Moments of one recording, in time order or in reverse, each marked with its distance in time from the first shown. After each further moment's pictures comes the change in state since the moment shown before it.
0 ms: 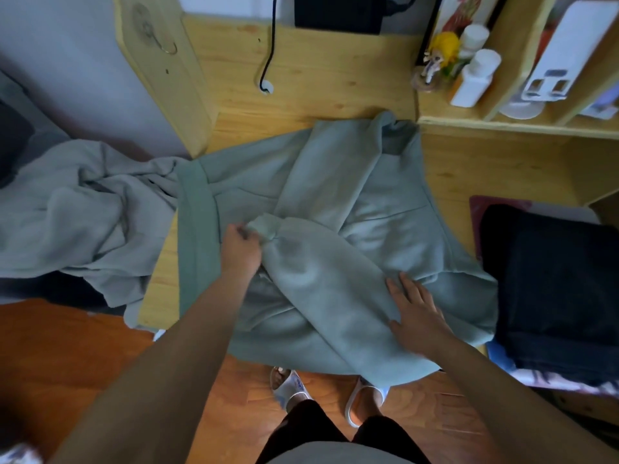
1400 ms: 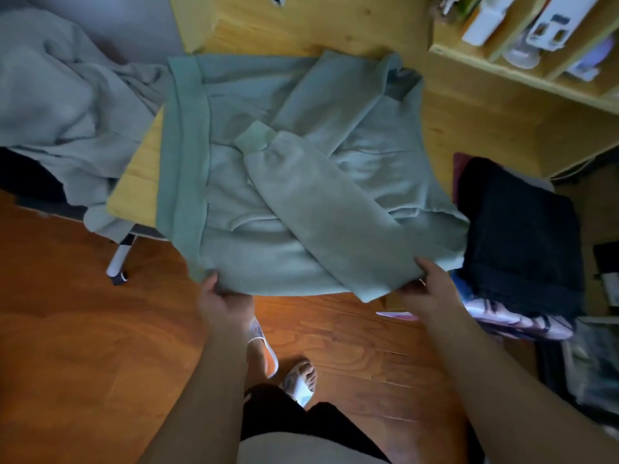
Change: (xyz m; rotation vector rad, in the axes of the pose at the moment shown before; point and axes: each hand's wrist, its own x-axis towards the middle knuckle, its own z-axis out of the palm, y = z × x) left_hand -0.172 -0.203 0.012 -1.767 -0.108 -0.458; right_hand -0.078 0.009 0.029 2.139 0.257 0.668
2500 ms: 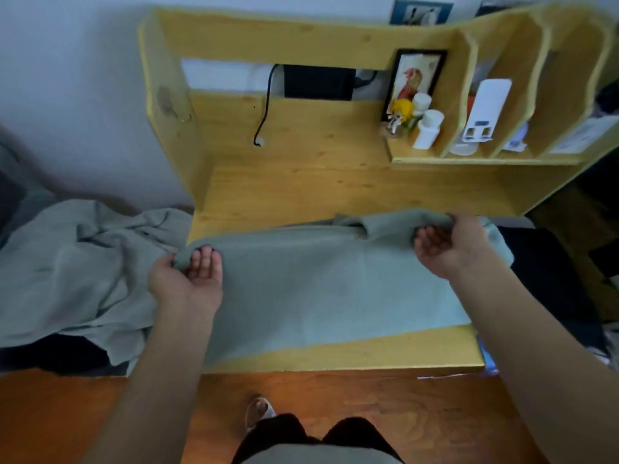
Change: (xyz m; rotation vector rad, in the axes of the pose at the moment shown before) left_hand 0.029 0.123 0.315 0.359 0.108 0.066; right_hand -0.094 -0.125 0.190 0.062 0.003 -0.215
